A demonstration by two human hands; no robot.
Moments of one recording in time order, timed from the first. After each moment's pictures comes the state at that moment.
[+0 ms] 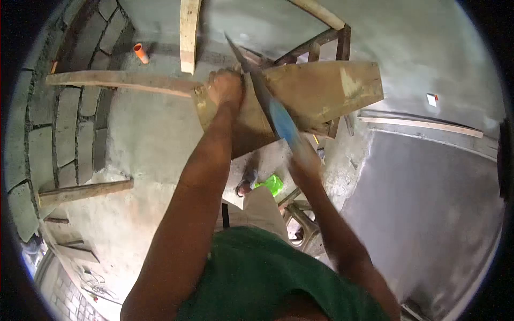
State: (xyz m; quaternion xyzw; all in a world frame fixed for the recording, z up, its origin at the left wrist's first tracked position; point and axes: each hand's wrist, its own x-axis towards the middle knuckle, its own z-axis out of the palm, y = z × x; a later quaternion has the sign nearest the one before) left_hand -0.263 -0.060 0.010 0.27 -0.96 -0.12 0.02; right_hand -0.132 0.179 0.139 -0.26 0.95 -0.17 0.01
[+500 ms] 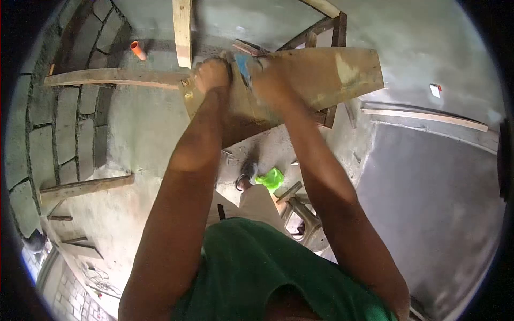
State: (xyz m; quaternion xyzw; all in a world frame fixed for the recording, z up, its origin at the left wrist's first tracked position) left_hand -0.267 -0.055 0.050 0.35 -0.91 -0.21 -0.02; right_hand -0.276 0.067 0.159 -0.05 0.93 -0.22 0.30
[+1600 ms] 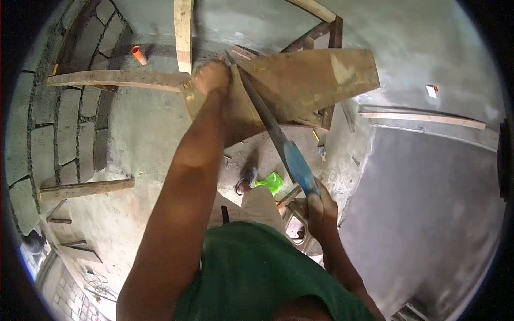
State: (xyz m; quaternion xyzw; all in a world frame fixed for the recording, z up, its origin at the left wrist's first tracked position) left_hand -0.271 -0.060 0.027 0.36 -0.90 -0.23 0.02; right_hand -0.042 0.207 0.269 0.16 0.86 -0.38 0.29
